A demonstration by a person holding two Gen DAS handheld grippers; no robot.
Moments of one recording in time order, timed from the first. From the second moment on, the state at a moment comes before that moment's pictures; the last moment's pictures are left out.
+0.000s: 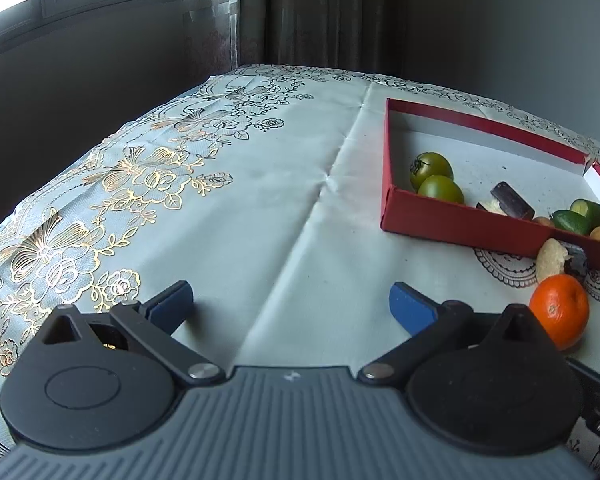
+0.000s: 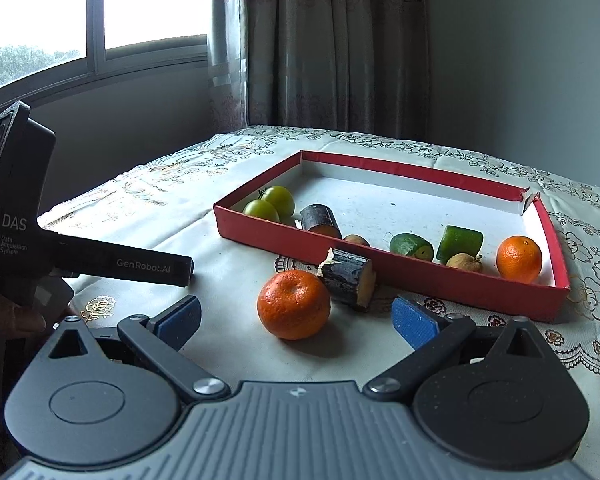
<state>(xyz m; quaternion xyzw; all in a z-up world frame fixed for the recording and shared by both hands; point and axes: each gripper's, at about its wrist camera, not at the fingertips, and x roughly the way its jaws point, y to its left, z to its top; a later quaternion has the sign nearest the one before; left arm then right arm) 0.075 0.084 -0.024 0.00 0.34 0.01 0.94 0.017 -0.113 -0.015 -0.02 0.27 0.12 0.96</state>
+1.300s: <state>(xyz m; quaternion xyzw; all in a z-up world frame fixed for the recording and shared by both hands) 0.073 0.083 -0.023 0.00 0.34 0.01 0.94 0.049 -0.103 -0.027 -0.01 0.32 0.10 0.94</state>
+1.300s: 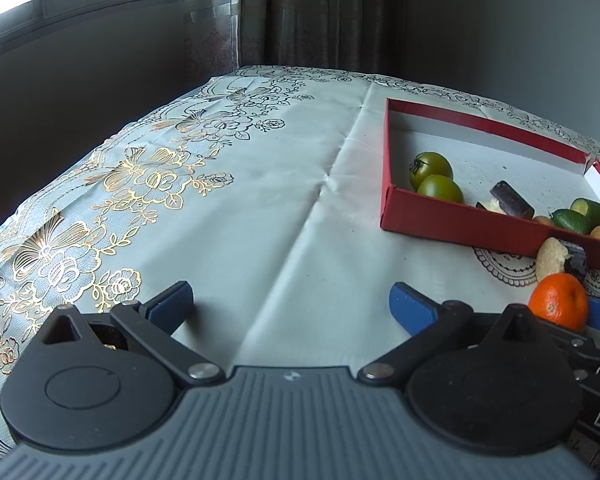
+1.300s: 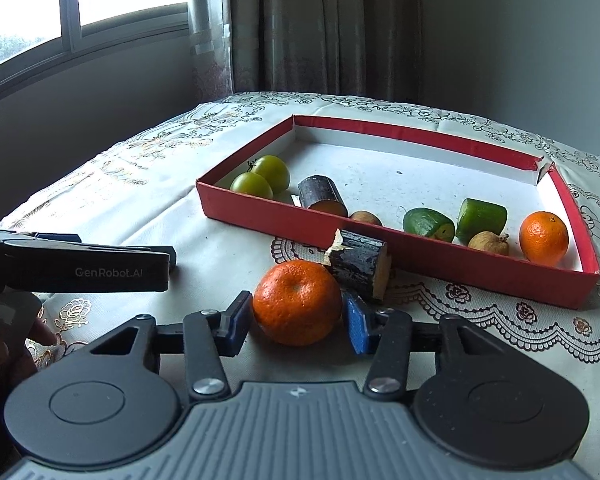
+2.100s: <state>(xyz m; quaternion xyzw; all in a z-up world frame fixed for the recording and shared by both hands) 0.072 0.083 -0.022 0.00 0.34 0.02 0.94 0.016 -0.141 -0.022 0.02 0.29 0.11 0.95</state>
